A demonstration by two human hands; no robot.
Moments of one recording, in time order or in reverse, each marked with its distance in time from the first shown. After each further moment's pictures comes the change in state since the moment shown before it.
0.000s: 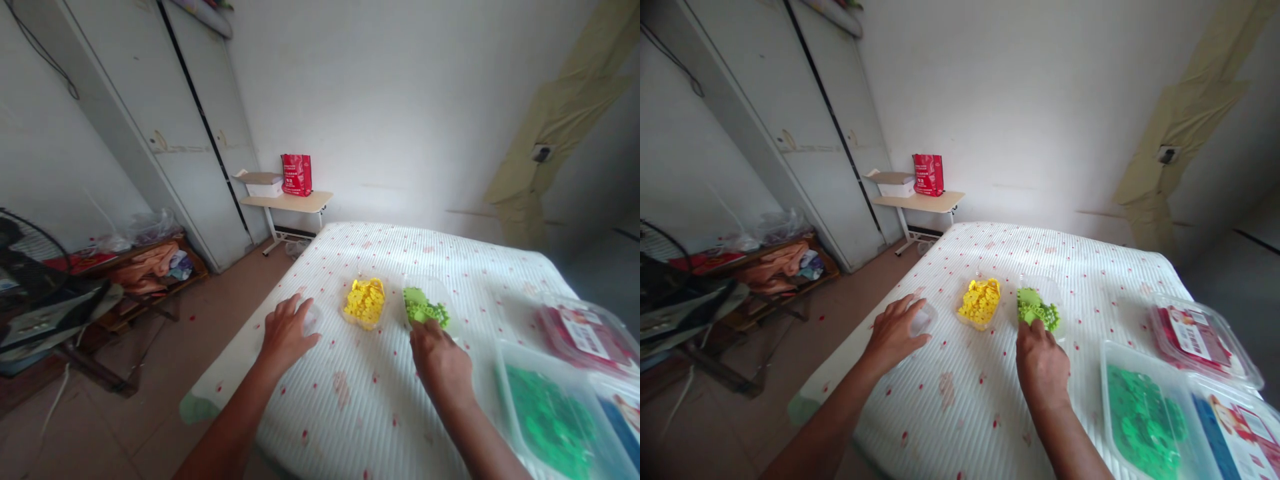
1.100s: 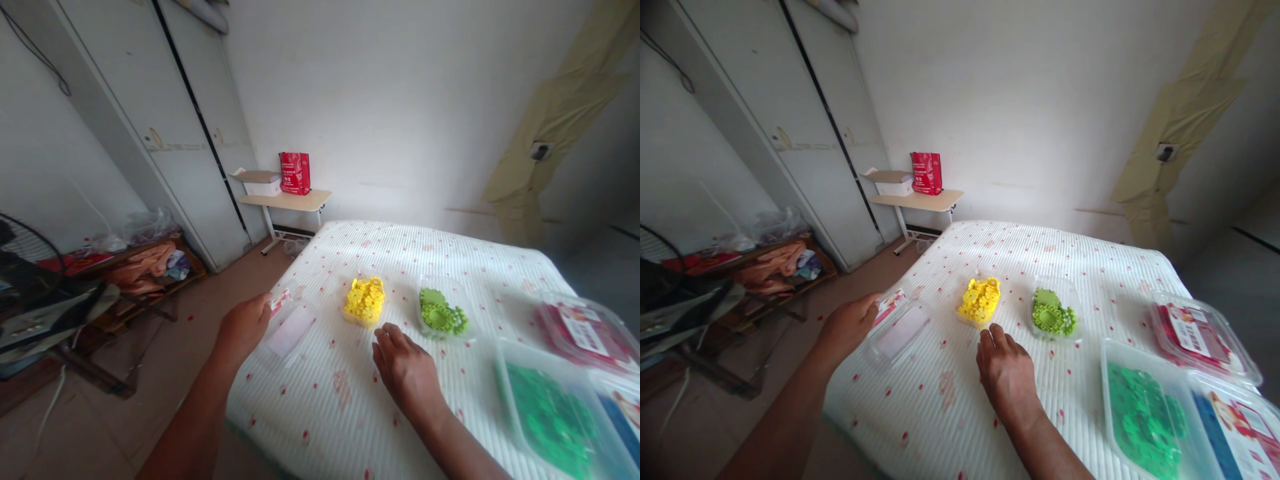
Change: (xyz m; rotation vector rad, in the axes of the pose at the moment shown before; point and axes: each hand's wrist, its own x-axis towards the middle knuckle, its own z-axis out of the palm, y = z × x) left_hand 0.008 -0.052 -0.050 -0.012 -0.005 -0.127; right_hand -0.017 -0.039 0.009 0.242 0.282 -0.347
